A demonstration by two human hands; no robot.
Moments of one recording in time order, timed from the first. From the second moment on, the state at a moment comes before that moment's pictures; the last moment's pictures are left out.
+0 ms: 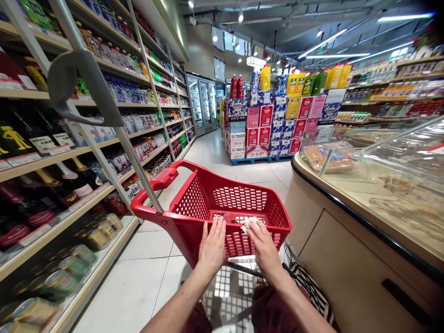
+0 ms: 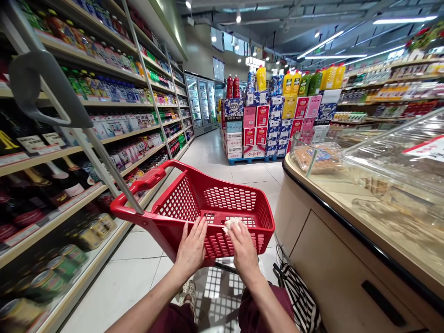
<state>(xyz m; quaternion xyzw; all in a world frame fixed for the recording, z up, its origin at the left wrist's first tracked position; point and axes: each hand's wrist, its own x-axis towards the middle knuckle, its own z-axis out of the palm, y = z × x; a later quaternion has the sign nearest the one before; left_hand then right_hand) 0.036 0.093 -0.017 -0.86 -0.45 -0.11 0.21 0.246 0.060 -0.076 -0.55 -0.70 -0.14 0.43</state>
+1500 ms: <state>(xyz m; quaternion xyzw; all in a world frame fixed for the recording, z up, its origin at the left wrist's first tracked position) -0.004 0.113 0.029 -0.81 -0.53 -0.14 0.21 0.278 0.088 -0.090 -0.64 -0.62 -0.12 0.44</state>
